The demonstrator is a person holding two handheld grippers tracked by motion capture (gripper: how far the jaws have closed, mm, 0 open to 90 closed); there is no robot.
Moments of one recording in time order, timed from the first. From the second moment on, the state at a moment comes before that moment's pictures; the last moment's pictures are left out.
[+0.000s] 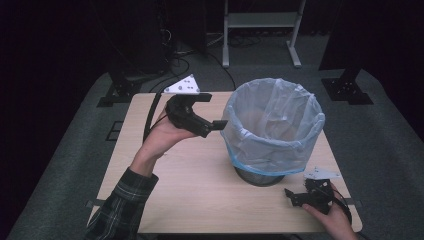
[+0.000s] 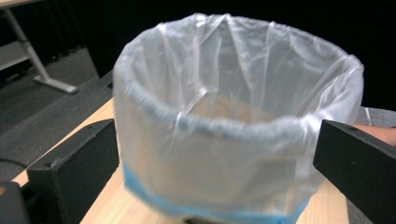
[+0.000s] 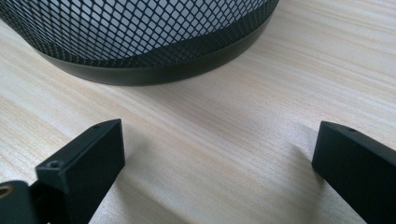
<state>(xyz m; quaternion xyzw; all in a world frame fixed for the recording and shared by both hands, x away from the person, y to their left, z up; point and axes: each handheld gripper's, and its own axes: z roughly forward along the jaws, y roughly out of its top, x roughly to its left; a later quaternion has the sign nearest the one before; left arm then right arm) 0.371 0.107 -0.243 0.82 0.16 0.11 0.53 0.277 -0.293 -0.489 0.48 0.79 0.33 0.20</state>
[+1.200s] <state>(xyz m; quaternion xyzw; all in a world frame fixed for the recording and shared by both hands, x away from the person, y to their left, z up) 0.319 0.197 -0.361 0.82 0.30 0.18 0.45 0.277 -0.293 -0.489 0.48 0.79 0.33 0.20</state>
